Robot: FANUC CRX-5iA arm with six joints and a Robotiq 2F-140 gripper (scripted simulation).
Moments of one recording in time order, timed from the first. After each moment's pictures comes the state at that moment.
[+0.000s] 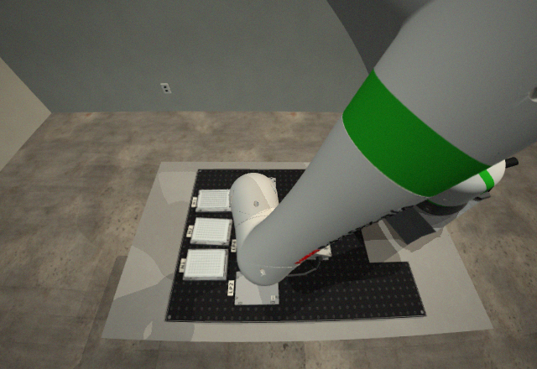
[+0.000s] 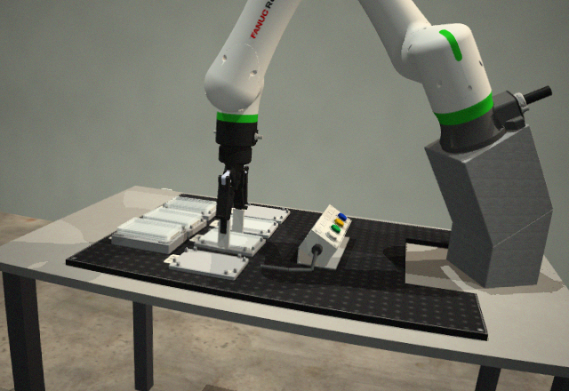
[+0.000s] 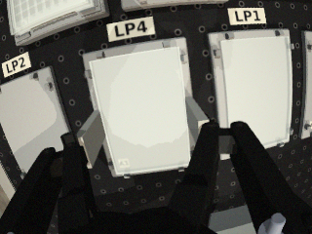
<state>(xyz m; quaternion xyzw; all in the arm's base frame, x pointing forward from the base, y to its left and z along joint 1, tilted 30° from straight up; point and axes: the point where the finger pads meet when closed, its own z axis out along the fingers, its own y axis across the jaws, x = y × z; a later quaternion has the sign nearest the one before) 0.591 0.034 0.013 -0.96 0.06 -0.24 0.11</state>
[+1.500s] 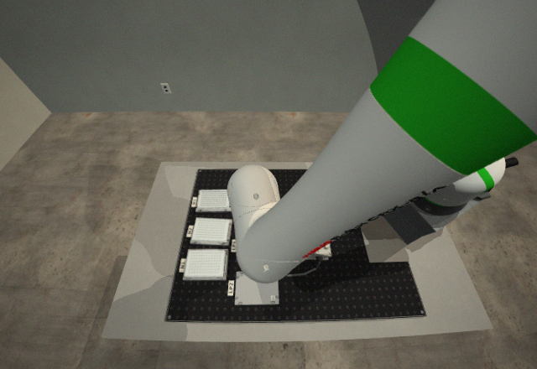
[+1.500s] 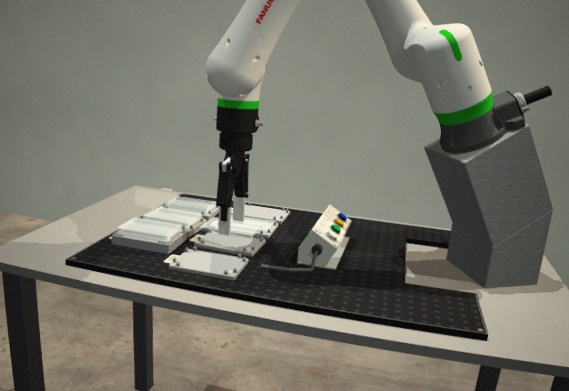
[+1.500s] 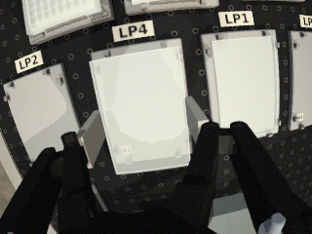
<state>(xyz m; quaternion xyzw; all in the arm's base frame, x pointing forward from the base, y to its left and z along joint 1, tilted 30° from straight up) 0.577 0.029 0.039 -0.96 0.06 -0.24 0.11</state>
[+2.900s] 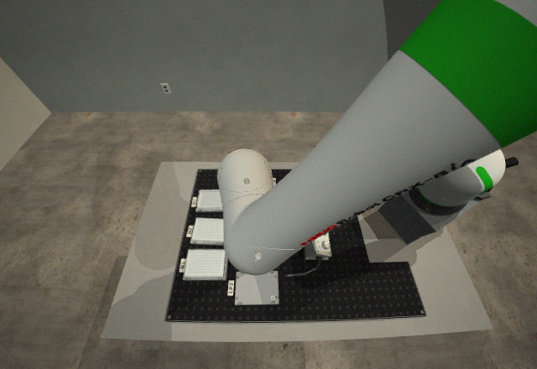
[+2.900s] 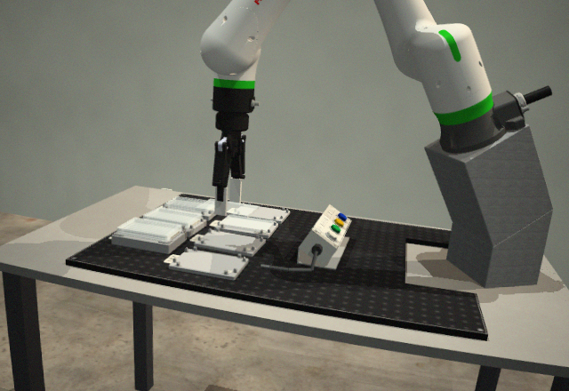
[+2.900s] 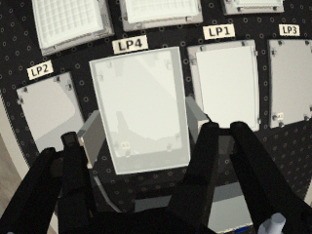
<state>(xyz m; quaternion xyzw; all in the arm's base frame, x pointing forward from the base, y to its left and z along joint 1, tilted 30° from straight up) 0.569 0.010 0.080 -0.96 0.07 -0.24 0.11</state>
